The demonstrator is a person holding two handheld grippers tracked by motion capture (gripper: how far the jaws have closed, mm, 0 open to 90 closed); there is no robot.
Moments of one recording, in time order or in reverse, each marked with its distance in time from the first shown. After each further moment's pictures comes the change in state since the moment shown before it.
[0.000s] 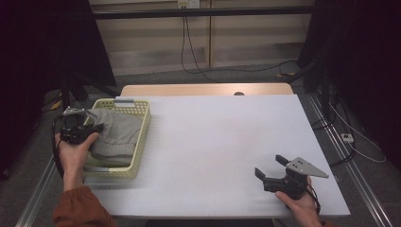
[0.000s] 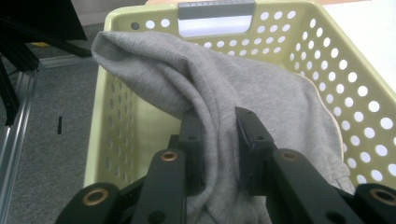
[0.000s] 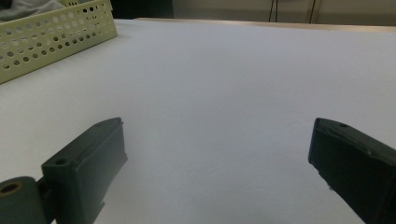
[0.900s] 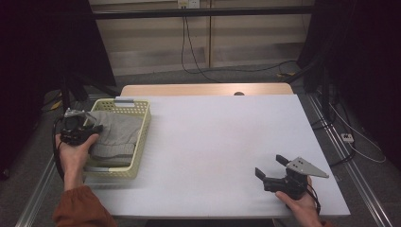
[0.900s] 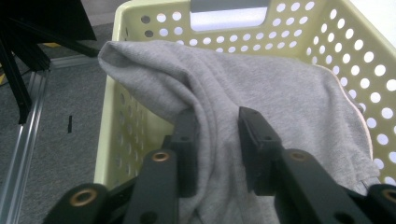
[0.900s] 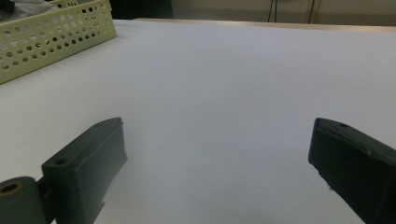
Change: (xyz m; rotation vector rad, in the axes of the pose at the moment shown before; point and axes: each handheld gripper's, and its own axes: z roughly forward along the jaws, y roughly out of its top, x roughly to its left) left arm 0.007 -0.007 0.005 -0.002 0.038 -0.005; right arm -0.001 0.000 0.000 -0.002 -0.003 0.002
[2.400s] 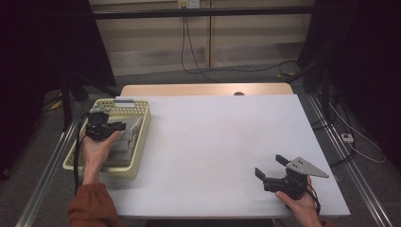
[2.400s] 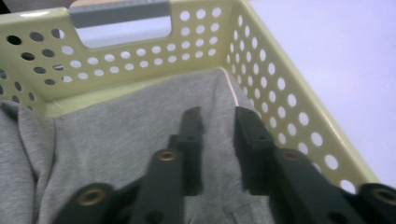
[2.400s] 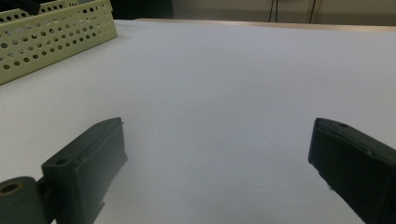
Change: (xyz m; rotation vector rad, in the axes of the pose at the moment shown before) left arm -0.054 0.015 0.029 0.034 -0.157 0.068; right arm 0.000 0.000 0.000 -0.001 0.003 0.001
